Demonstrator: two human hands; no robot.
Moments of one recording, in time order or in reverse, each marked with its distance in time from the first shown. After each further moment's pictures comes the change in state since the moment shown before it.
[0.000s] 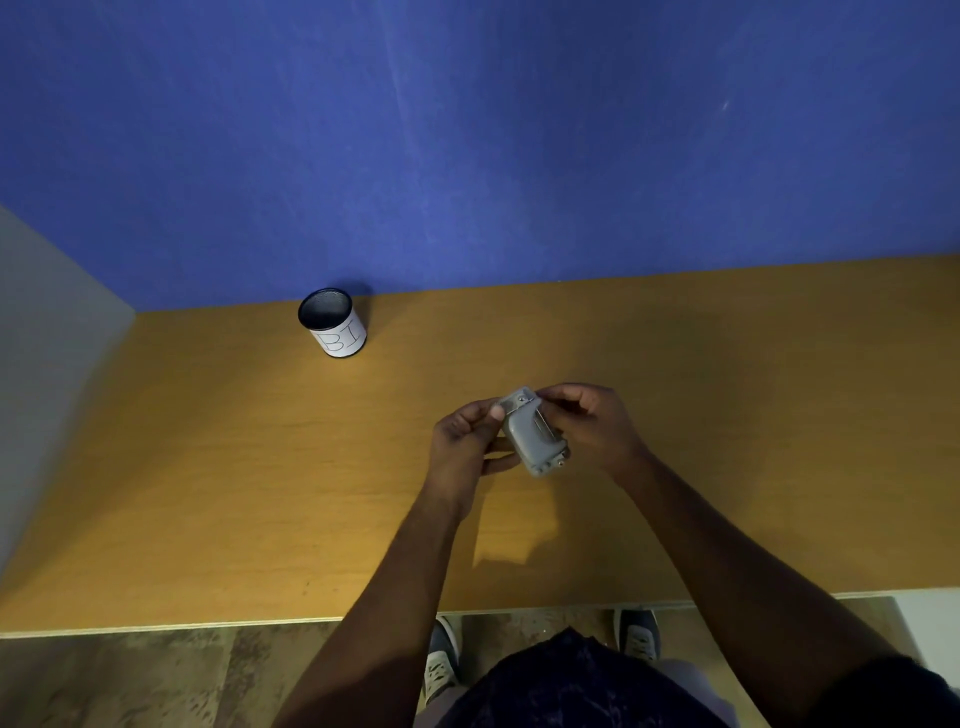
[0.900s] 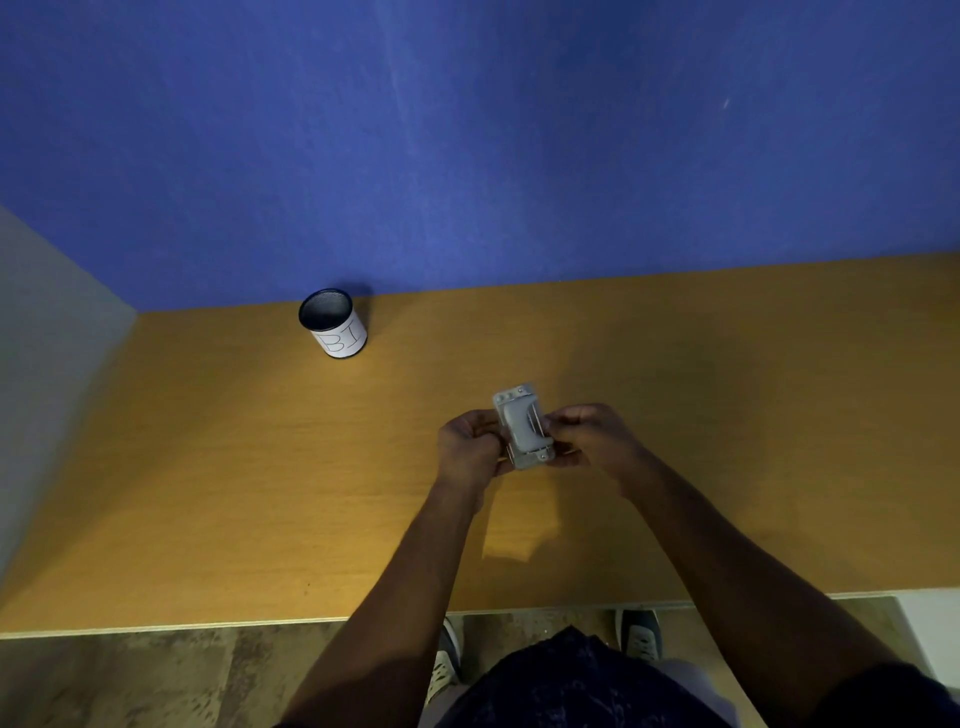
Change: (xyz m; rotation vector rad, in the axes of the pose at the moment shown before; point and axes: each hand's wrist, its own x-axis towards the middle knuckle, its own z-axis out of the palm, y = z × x) left_hand 0.010 -0.005 0.014 0.098 0.198 -0.128; right_hand -0.006 0.010 -0.004 0.156 -0.082 0.408
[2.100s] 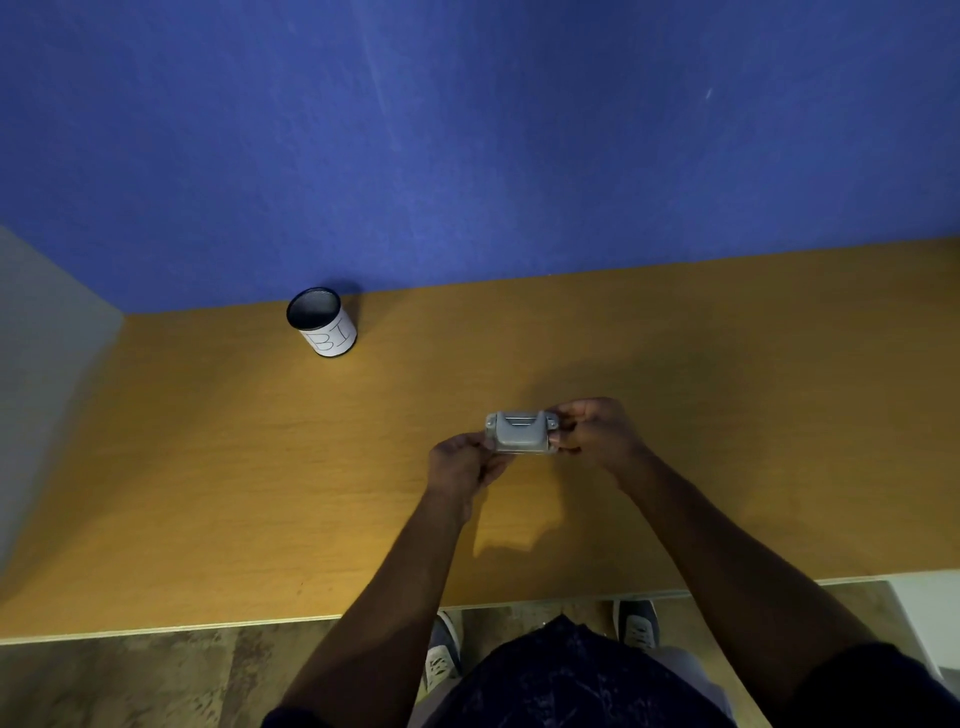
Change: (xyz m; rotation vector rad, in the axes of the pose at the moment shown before) left_hand 0.017 -0.034 -0.009 -0.162 0.051 -0.213; right_hand 0.006 0.013 -0.017 -0.100 0.124 -0.001
